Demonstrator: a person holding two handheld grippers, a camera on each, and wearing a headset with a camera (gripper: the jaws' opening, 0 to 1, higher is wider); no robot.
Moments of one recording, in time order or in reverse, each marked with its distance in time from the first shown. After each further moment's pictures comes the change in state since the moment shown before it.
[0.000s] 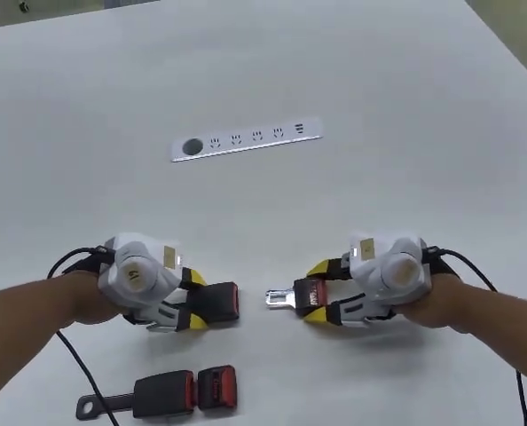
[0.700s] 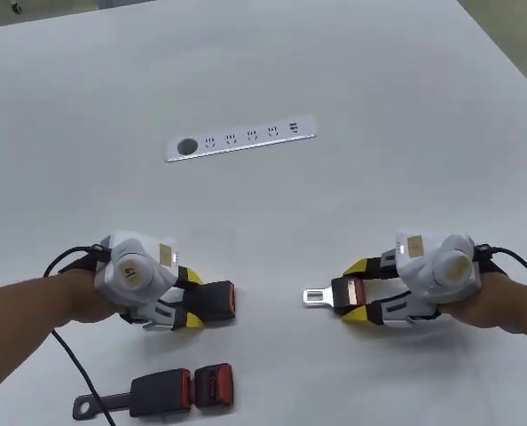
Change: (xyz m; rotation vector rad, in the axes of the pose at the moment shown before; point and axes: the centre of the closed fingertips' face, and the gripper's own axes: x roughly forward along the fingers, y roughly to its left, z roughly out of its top) left arm 0.001 0.000 0.000 -0.009 0.008 -0.002; right arm -0.045 -0.001 -0.039 0.042 0.038 -0.018
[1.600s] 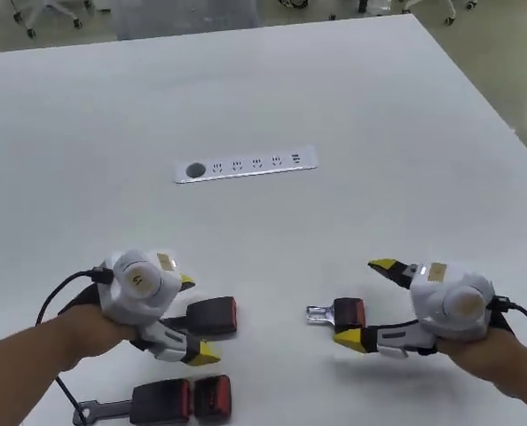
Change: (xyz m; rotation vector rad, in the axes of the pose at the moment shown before) left arm -0.036 -0.006 0.028 -0.381 -0.211 0.196; right arm -0.031 -0.012 0.032 0.203 -0.132 -0.338
